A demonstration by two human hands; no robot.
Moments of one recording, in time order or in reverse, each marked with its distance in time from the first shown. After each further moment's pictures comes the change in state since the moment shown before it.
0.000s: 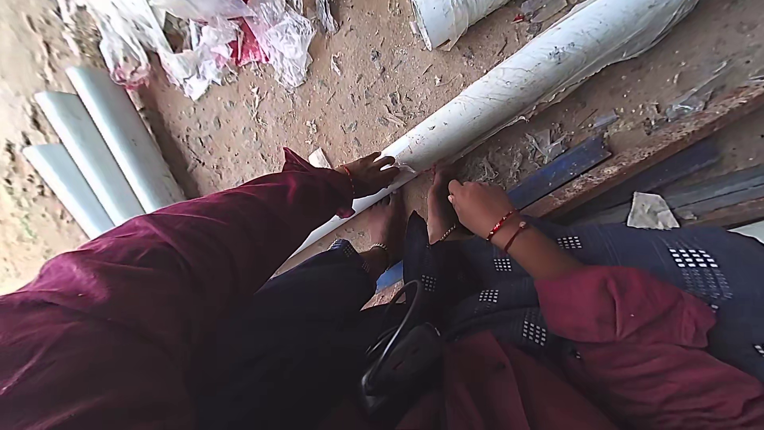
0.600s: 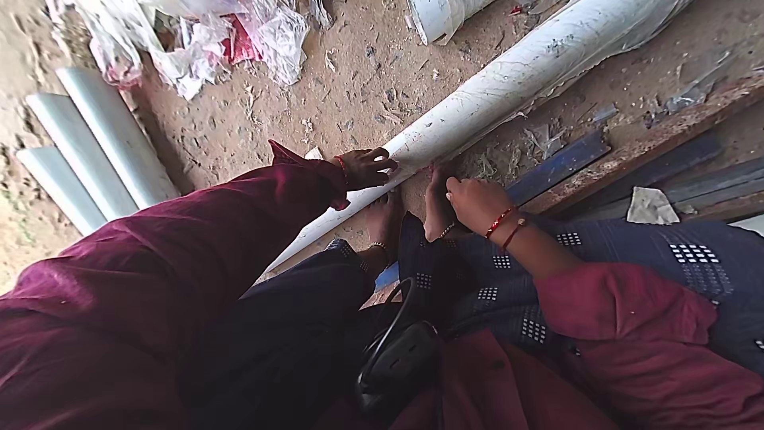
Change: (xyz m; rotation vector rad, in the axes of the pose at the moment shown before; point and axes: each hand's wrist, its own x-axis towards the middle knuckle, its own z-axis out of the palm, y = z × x) left_hand 0.006 -0.003 -0.027 -0.061 -0.113 0.050; right_hand -0.001 0.003 0.003 0.032 0.050 -0.016
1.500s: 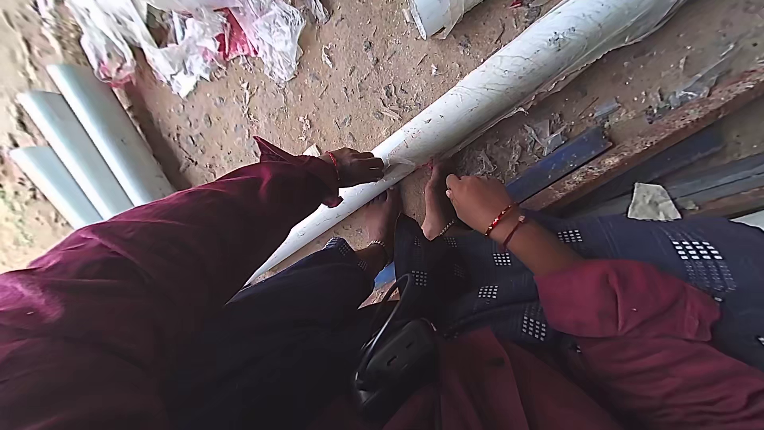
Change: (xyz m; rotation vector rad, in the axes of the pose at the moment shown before) left_hand 0.006 0.020 -0.036 -0.076 -0.416 -0.302; right_hand 0.004 -0.001 -0.005 -0.034 -0.102 0.005
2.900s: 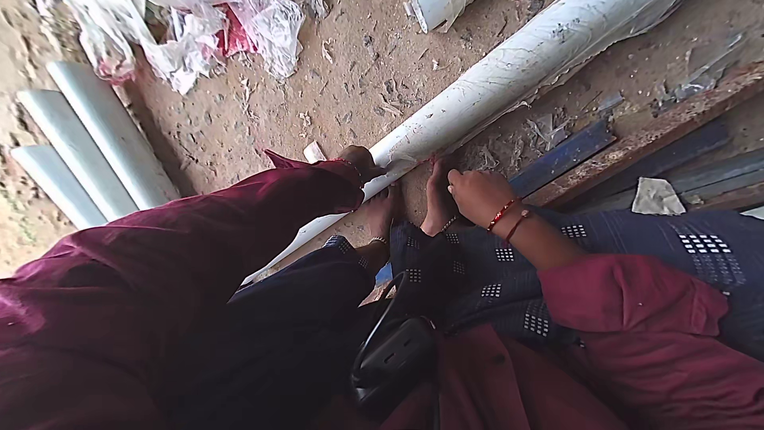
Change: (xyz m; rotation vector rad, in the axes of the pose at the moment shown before) left_hand 0.003 0.058 -0.044 -0.538 -0.231 -0.843; right_hand 0.001 0.000 0.001 0.003 0.016 0.009
